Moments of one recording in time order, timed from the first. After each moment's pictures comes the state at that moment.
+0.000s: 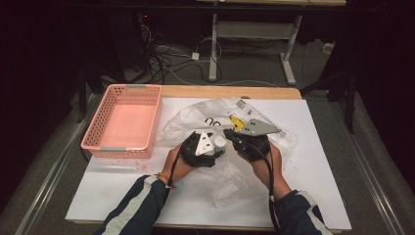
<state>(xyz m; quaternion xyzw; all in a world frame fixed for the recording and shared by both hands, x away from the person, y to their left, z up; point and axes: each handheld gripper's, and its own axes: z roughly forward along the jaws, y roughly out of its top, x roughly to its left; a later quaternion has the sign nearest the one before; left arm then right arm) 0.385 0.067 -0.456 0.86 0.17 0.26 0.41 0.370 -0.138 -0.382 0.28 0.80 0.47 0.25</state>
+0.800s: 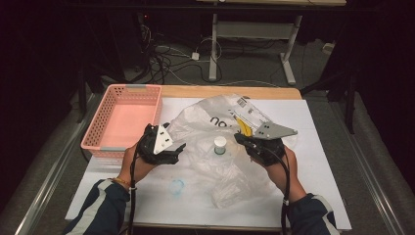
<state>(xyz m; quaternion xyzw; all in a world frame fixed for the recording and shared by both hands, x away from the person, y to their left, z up) 0.368 0.158 -0.414 0.84 0.24 0.33 0.36 0.355 -0.169 -0.371 0.27 0.81 0.46 0.24</state>
